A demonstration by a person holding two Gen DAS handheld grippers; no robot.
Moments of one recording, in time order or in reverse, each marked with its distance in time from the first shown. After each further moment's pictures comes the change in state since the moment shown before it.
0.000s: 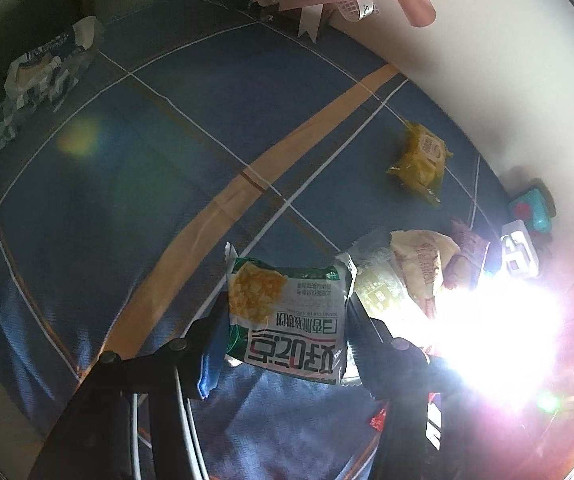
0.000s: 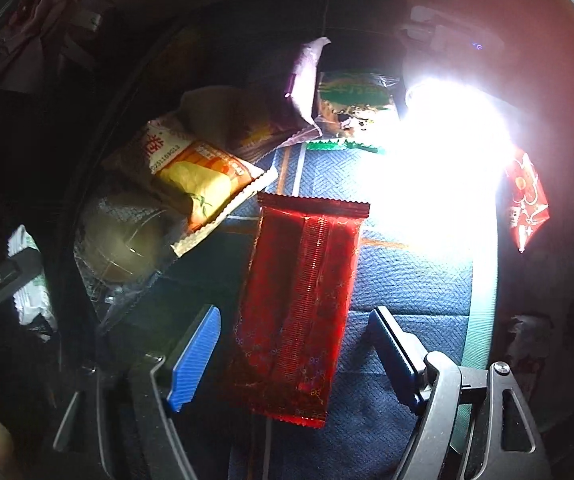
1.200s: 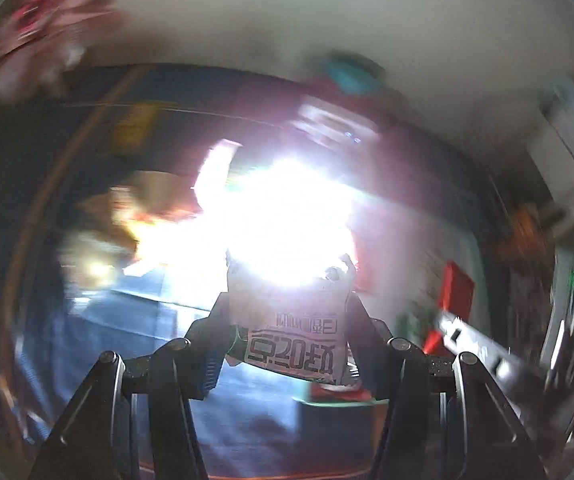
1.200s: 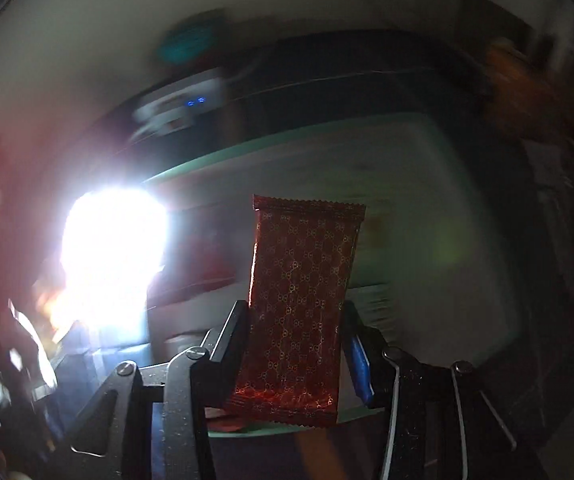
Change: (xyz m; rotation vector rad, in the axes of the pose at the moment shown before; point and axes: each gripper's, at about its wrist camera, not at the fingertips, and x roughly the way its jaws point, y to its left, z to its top) left arm -0.033 -0.214 -0.135 0.568 0.026 -0.208; right arm -0.069 -0.240 -0.016 0.442 -0.131 -0.133
